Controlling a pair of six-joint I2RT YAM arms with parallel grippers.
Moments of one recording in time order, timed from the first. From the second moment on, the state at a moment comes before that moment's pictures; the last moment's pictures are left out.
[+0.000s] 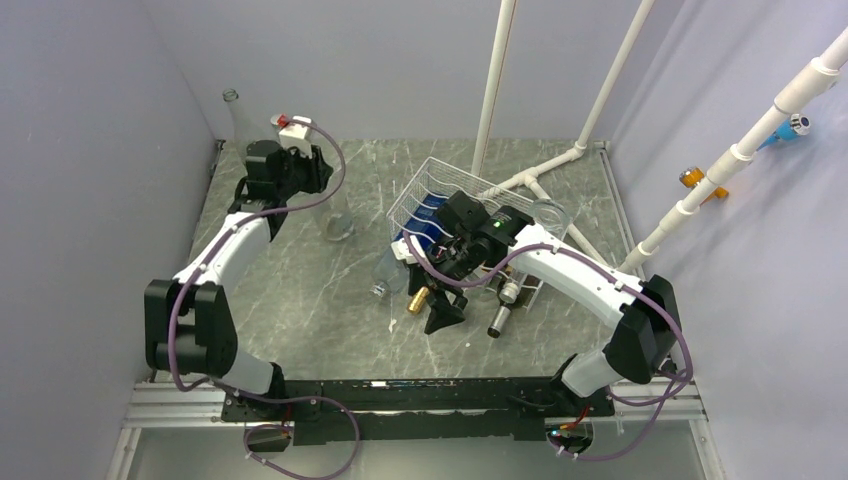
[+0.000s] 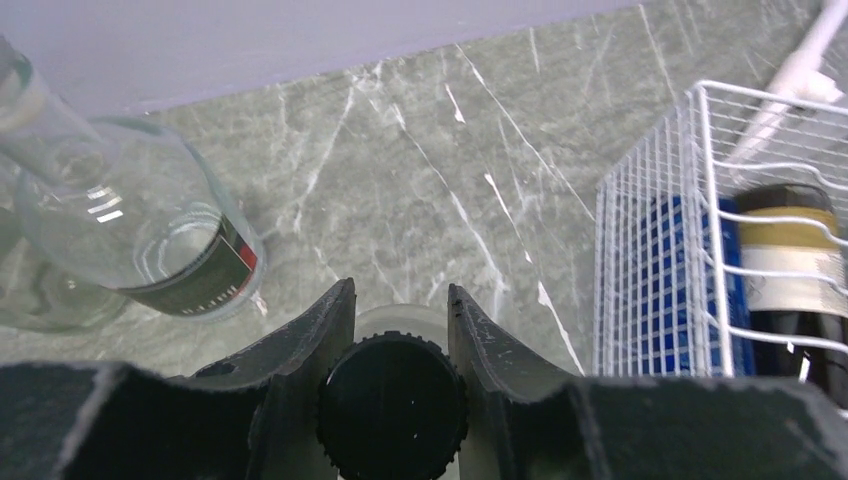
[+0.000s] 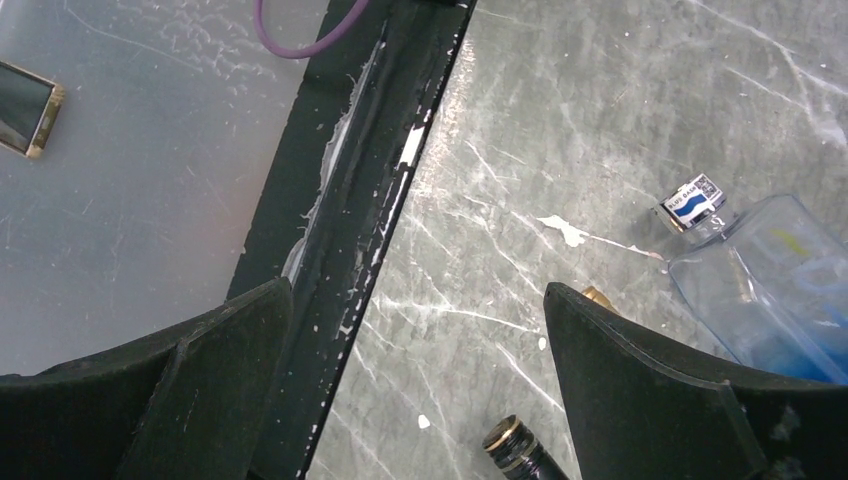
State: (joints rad) left arm -0.10 1.45 1.07 0.11 0.28 -0.01; right arm 0.80 1.49 1.30 -0.94 -0.93 -0.79
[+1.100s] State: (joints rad) left arm -0.15 1.76 1.32 0.21 0.09 0.12; right arm 0.78 1.49 1.29 -0.94 -0.92 -0.80
